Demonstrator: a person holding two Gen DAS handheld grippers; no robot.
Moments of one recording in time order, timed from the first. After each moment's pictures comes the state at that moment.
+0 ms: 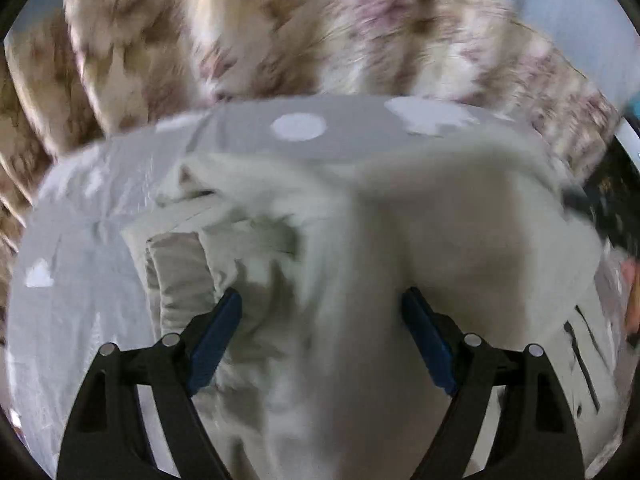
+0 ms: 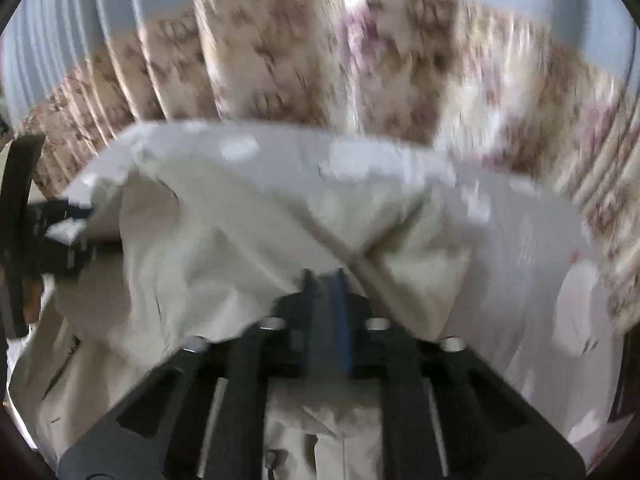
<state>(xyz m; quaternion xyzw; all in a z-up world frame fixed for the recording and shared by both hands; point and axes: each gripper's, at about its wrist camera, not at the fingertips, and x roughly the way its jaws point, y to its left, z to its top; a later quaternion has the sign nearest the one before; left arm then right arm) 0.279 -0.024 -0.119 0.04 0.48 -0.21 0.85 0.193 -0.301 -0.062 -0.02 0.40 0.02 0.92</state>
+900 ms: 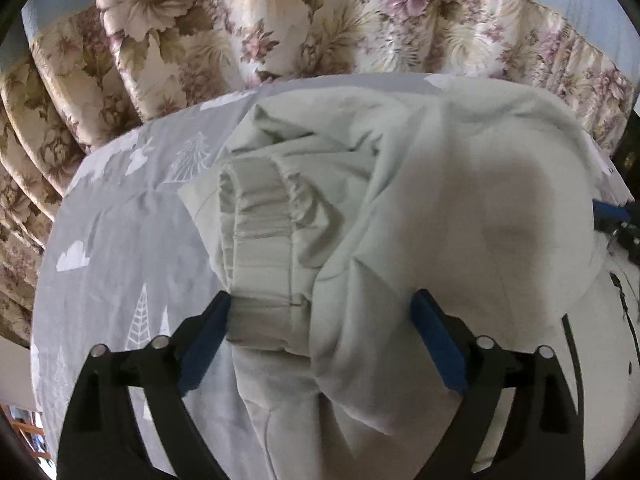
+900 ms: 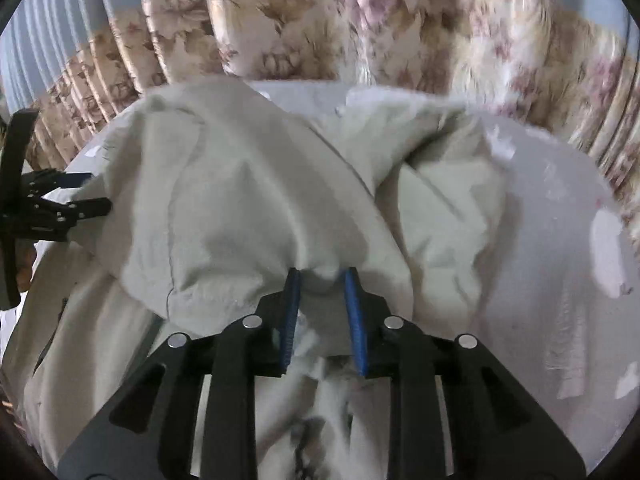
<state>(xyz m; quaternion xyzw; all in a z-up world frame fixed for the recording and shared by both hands) 0.251 0.014 -0.142 0.11 0.46 -0.17 0.86 0.175 -0.290 -0.110 0.00 0.41 0.04 0.91</state>
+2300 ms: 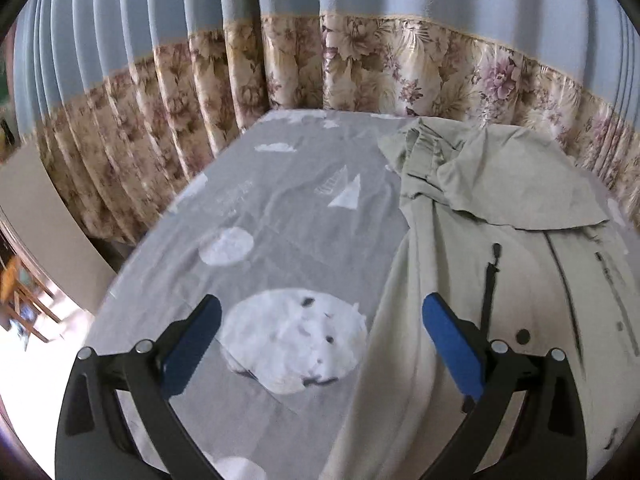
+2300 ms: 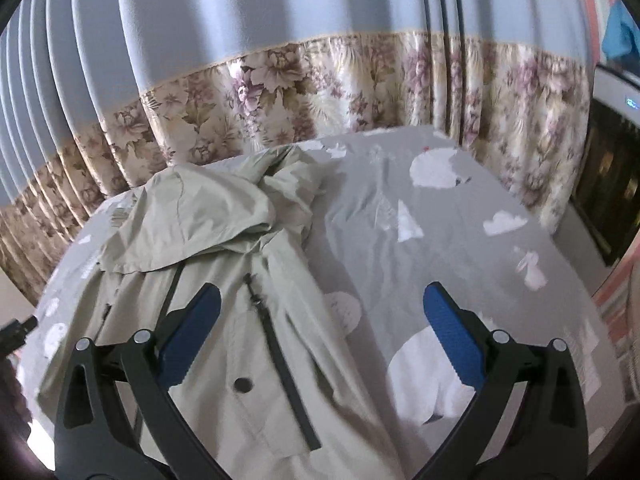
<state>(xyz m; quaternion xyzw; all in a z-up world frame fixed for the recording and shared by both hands) 0.019 0.138 -0.096 0.00 0.38 0.02 0.93 -0.054 -0.321 -0.047 0.11 0.29 -0.13 0.94</state>
